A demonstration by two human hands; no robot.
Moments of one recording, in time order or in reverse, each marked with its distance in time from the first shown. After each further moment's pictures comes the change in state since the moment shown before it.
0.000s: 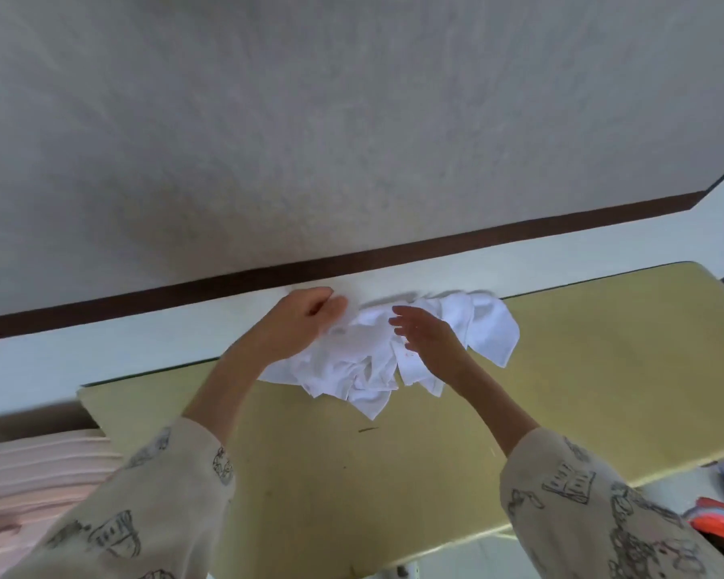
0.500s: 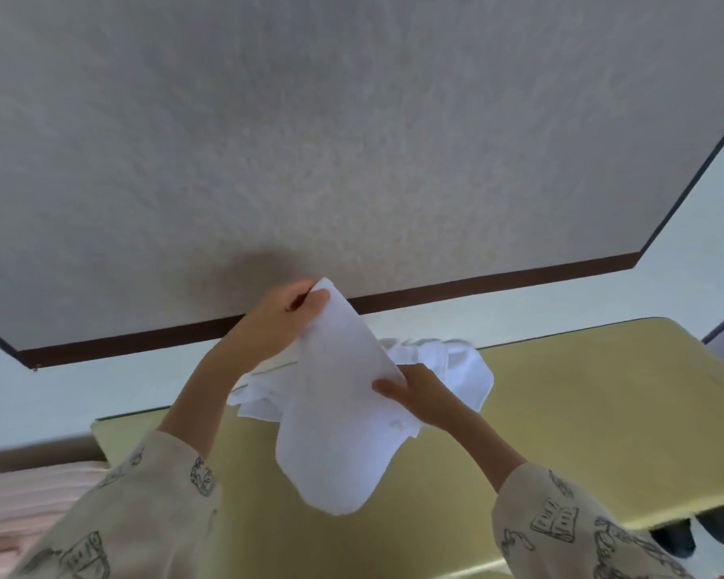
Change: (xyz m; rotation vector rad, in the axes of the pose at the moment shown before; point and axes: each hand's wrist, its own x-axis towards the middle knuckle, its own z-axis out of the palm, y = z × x) left_hand -0.057 0.106 -0.013 -0.037 0.237 0.136; right_hand -0.067 -0.033 -0.045 -0.227 -0.189 -0.075
